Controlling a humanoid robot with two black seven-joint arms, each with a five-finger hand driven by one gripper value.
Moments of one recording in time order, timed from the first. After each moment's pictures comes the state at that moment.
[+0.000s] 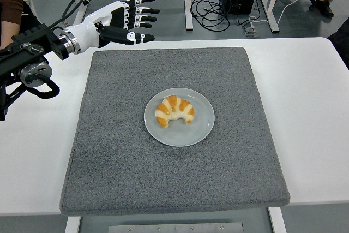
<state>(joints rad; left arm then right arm) -1.18 0.43 -0.26 -0.85 0.33 -0.36 -0.29 -0.07 0.00 0.10 0.13 -0.15 -0.06 0.32</state>
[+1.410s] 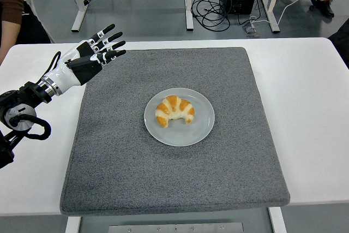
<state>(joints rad) -0.84 0.37 -0.52 -0.71 0.08 -0.58 -0.28 -0.07 0.00 0.10 0.13 -0.15 -0.06 0.32</state>
